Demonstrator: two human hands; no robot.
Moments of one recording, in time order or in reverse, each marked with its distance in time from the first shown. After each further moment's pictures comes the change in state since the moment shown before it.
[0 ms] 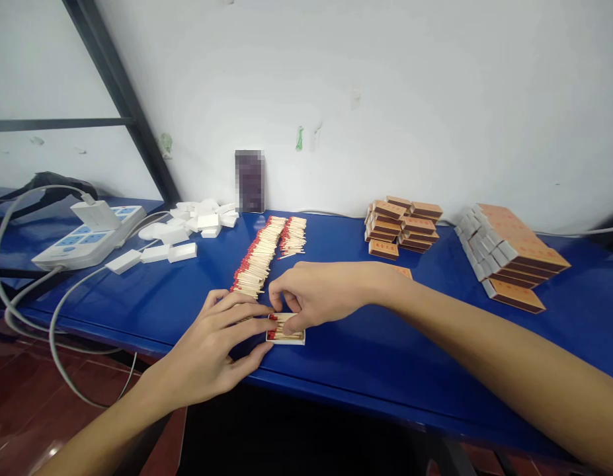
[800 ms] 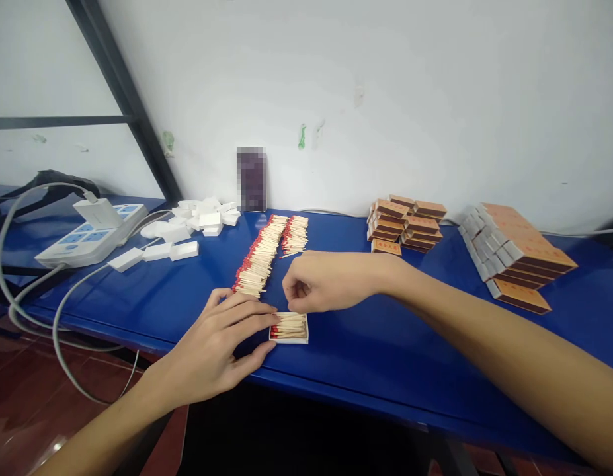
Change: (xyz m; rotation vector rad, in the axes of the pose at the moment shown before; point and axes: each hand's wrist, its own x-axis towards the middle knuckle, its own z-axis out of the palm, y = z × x) left_hand 0.000 0.001 -0.001 0.019 -0.025 0.006; right_hand -0.002 0.006 -0.008 -0.032 0.035 0.002
